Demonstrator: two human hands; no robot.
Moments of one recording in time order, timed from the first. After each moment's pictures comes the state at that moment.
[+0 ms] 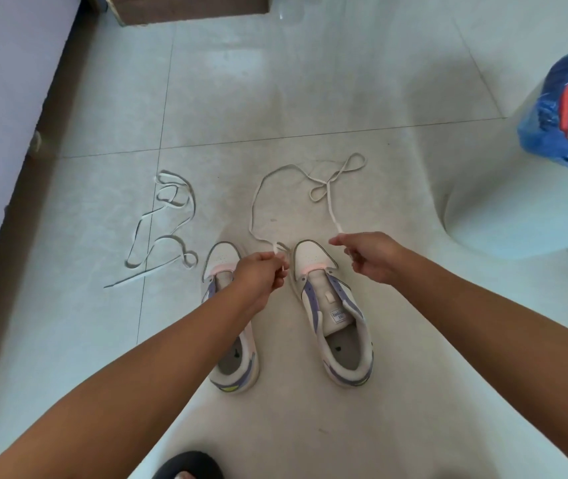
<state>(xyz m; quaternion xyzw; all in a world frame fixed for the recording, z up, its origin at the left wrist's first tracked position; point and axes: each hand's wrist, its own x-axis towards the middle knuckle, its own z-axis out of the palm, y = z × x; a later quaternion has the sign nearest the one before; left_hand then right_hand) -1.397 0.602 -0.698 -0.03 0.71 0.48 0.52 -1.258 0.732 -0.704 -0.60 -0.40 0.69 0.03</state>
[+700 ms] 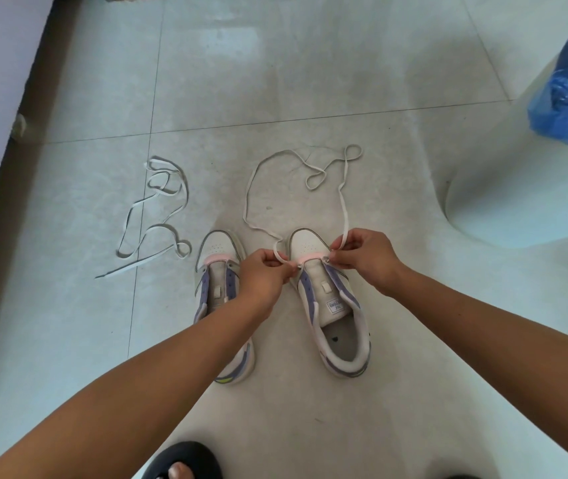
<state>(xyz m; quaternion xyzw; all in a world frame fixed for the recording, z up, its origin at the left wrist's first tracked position) -1.372 0.588 -0.711 0.07 0.77 0.45 0.44 -1.238 0.704 -0.712 -0.53 -0.57 0.62 0.10</state>
